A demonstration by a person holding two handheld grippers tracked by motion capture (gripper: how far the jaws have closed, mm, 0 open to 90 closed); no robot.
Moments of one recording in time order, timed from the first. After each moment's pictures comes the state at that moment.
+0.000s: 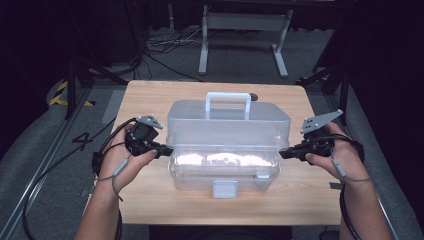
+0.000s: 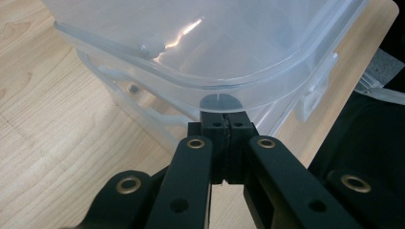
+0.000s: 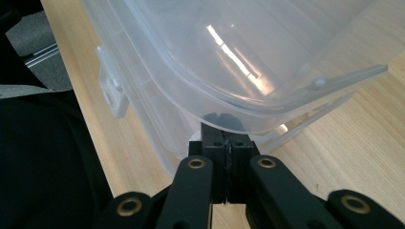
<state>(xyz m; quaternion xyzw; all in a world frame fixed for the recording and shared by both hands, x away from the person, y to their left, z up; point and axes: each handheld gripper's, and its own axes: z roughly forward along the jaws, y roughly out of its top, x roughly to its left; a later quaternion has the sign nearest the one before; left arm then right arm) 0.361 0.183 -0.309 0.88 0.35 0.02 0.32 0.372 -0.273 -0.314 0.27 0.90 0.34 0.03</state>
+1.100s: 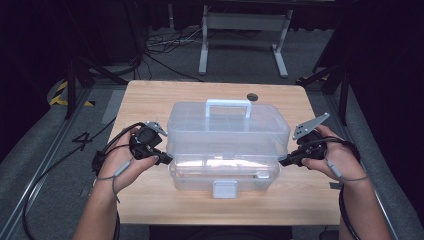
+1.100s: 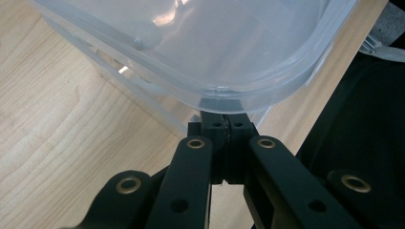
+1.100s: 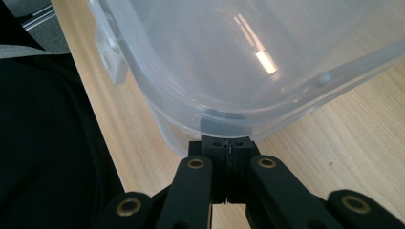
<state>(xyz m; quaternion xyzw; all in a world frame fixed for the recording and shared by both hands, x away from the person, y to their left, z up) 0.361 0.177 -0.319 0.91 0.33 -0.01 0.26 0.375 -0.265 -0.328 0.25 0.93 0.28 0.00</state>
